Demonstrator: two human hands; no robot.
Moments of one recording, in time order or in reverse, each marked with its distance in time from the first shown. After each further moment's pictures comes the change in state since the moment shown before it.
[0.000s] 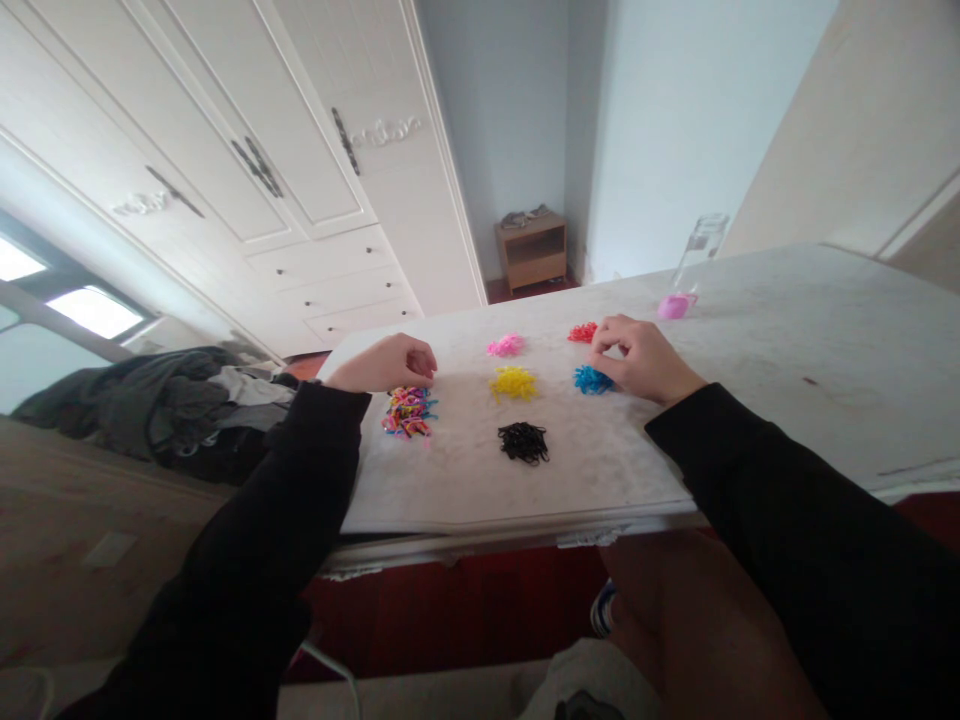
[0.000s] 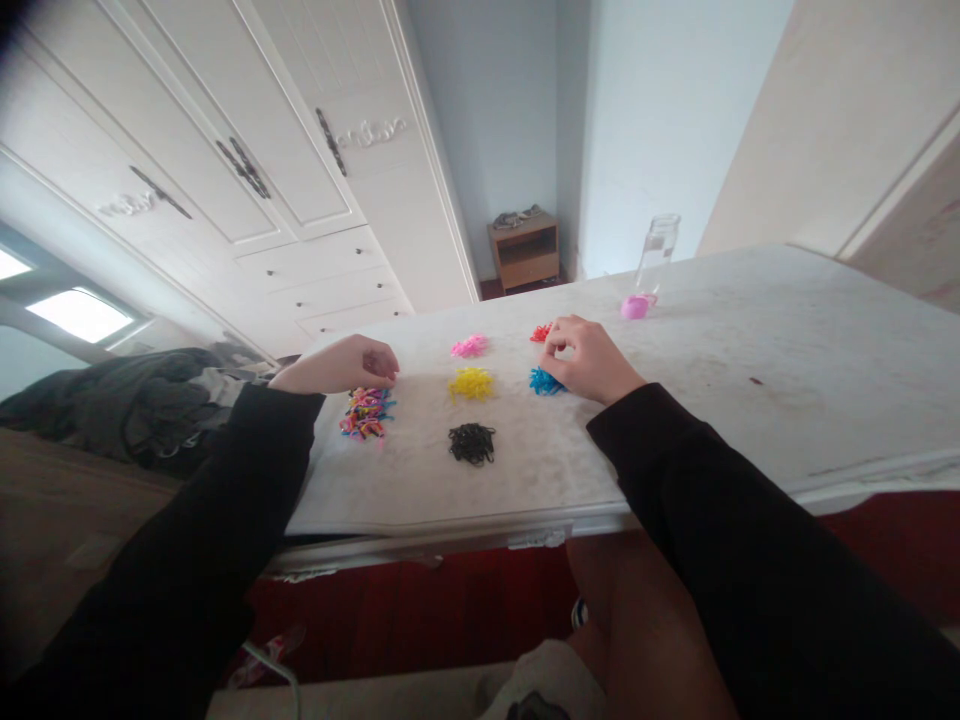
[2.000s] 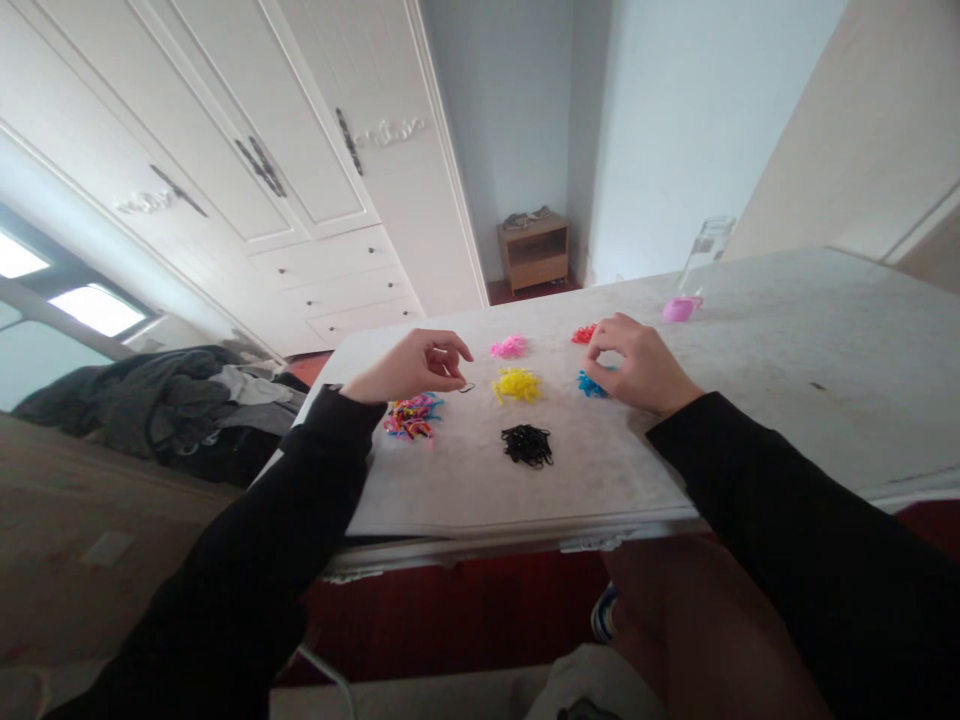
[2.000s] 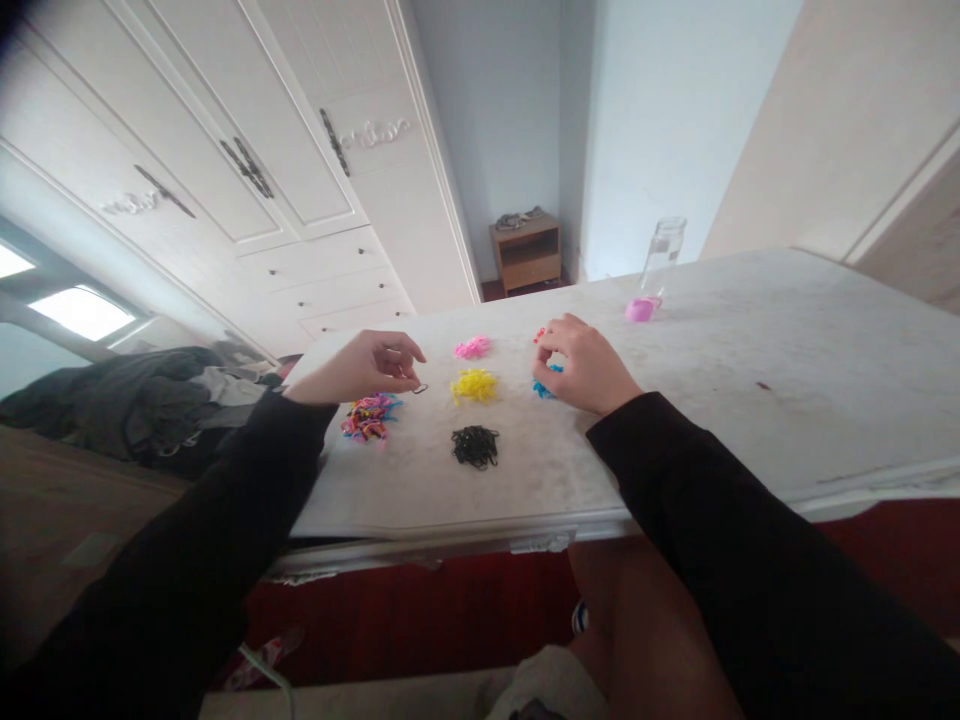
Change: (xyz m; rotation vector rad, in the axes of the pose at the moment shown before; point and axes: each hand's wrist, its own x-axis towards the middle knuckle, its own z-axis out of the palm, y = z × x) left_hand -0.008 0.048 0.024 -0.337 0.086 0.138; right_hand 0.001 -0.012 0.006 -0.132 0.014 -0.118
